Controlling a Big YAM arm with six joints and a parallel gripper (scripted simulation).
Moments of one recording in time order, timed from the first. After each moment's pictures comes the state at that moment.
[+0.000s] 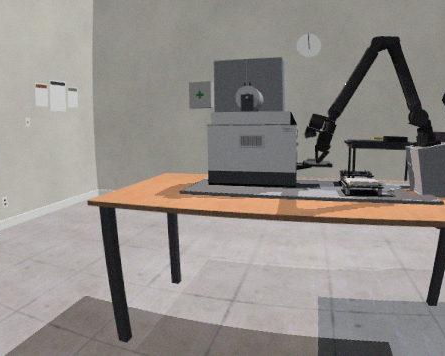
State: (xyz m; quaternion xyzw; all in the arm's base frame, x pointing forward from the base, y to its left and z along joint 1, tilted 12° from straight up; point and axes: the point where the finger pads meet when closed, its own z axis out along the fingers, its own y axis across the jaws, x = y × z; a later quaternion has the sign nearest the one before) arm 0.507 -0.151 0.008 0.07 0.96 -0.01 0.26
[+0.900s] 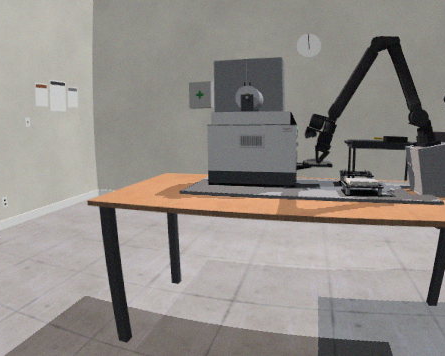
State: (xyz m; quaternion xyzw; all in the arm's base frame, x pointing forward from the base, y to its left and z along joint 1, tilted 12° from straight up) arm 0.506 -0.149 0.007 0.07 0.96 -0.01 0.26
